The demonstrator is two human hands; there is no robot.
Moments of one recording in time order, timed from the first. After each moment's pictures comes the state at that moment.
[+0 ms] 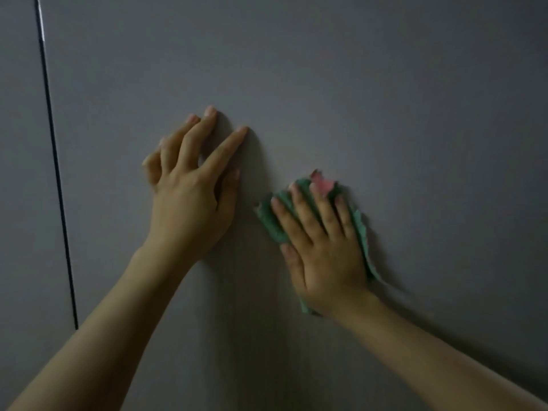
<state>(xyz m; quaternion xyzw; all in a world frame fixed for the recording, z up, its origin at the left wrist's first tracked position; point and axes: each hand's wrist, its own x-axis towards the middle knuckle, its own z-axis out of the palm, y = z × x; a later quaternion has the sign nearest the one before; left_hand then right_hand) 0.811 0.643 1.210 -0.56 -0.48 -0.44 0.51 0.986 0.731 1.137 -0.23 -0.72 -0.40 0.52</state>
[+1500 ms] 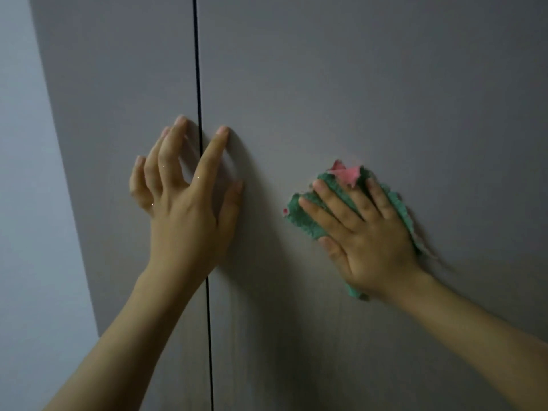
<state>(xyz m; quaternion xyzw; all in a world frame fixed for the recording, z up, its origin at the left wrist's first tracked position) 0.707 0.570 1.118 -0.49 -0.58 -0.47 0.45 0.915 0.692 1.099 -0.15 -0.77 -0.45 0.42</state>
